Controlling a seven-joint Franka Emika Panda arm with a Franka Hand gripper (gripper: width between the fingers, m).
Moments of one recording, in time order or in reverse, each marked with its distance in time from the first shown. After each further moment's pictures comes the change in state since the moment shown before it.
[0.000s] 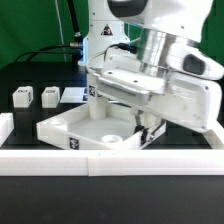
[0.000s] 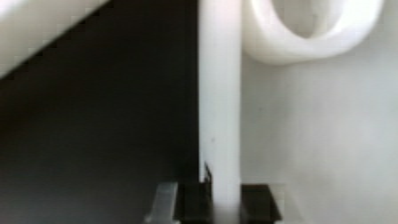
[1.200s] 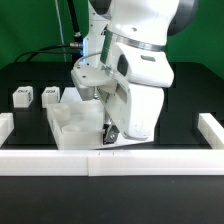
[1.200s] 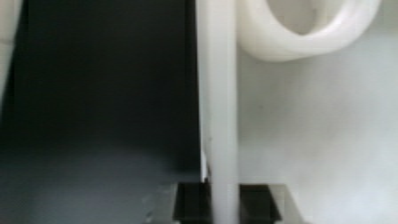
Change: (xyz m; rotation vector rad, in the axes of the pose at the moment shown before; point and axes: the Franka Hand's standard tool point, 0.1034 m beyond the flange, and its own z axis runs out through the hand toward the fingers) arm -0.034 -0.047 0.016 0.016 0.031 0.643
